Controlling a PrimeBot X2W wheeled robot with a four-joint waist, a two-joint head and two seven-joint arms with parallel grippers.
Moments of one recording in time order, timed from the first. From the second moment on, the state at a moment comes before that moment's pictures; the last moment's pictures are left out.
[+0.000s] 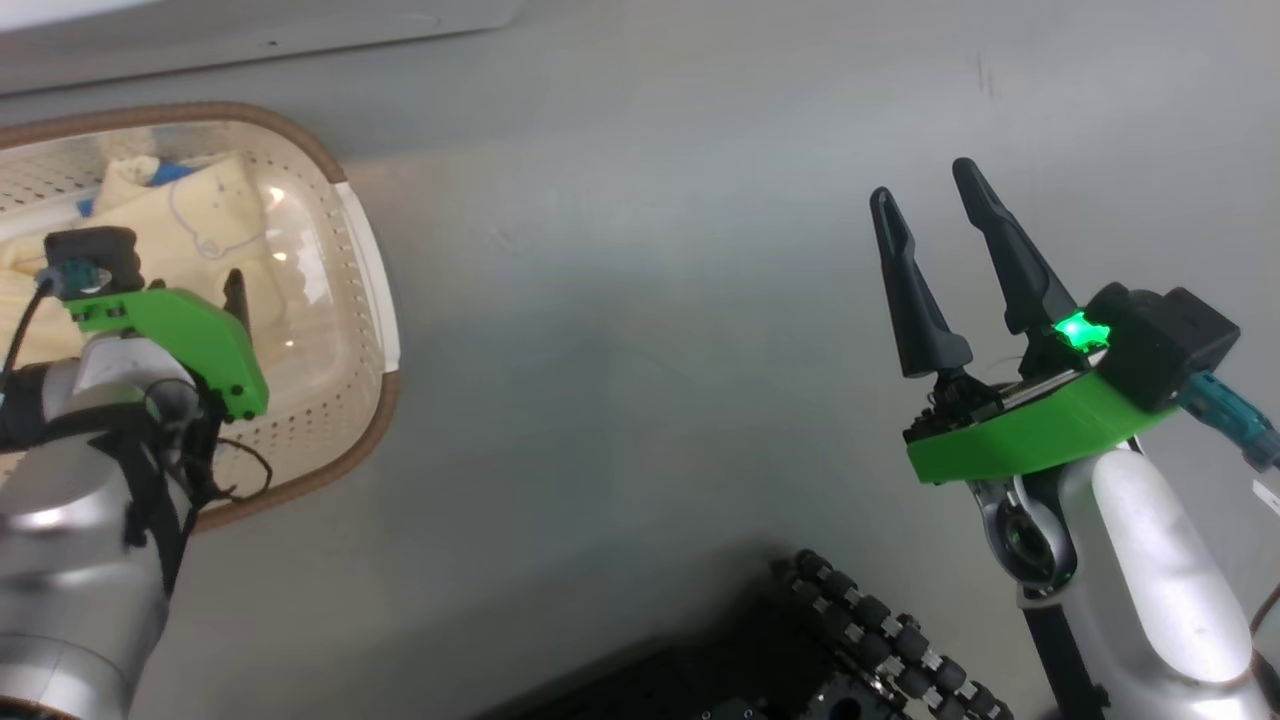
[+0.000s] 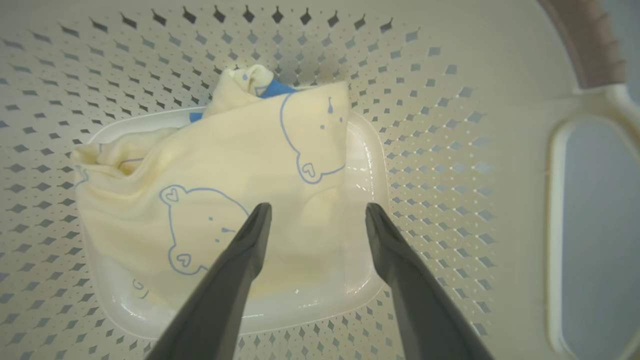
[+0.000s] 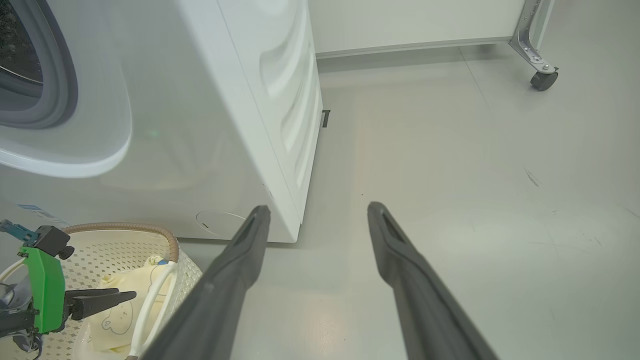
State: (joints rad) left arm -0.94 0.25 -0.52 1.15 -0.65 -0.11 -0.02; right arm -0.33 -0.04 0.19 0.04 0.28 0.13 -0.26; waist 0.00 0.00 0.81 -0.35
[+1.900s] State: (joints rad) left arm -0.85 0.26 -0.45 0.90 -0.57 0.11 -0.25; right arm -0.31 -0.04 0.09 0.03 0.19 0.13 -0.26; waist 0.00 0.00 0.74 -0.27
